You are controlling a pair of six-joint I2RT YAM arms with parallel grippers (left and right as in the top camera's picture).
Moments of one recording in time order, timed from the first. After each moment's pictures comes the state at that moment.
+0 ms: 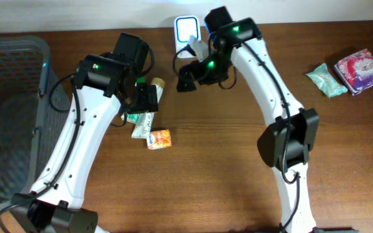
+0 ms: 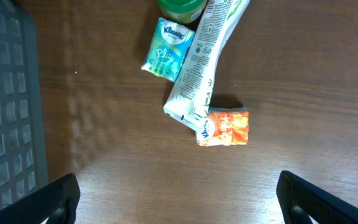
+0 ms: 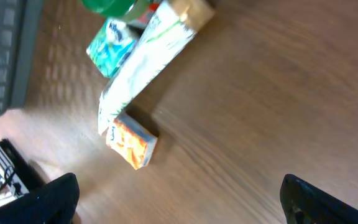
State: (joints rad) left arm -0.33 1.71 1.80 -1.43 -0.17 -0.39; right arm 0.36 2.36 2.38 -1.40 -0.52 -0.10
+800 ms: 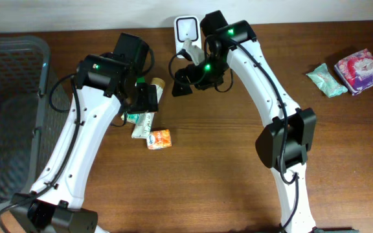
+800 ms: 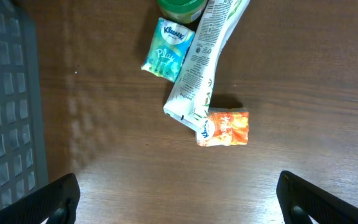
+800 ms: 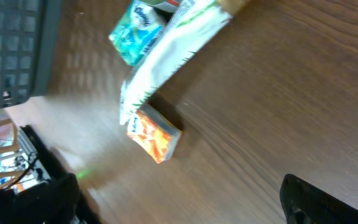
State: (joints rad) left arm -0.33 1.71 1.80 -1.43 -0.17 -0.39; right arm 0.38 2.36 2.38 -1.42 -0.60 -0.10
